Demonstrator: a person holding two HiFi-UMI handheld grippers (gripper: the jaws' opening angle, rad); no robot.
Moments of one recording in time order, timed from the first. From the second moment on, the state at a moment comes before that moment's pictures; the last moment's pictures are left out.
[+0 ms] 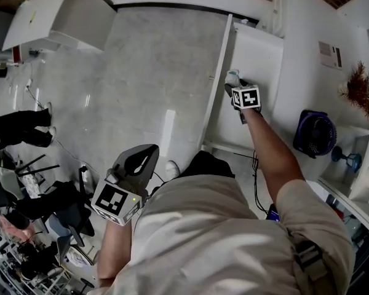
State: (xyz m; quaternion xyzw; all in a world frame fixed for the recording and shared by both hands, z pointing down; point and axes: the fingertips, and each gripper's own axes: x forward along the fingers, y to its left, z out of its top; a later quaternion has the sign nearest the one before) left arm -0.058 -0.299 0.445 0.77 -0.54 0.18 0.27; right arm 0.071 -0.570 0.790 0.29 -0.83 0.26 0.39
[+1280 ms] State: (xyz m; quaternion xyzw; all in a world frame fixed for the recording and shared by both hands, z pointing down) left arm -0.070 -0.260 0.420 0.80 -0.53 0.16 0.24; right arm 0.080 -0.544 0.728 0.32 -0.84 0.25 0.36
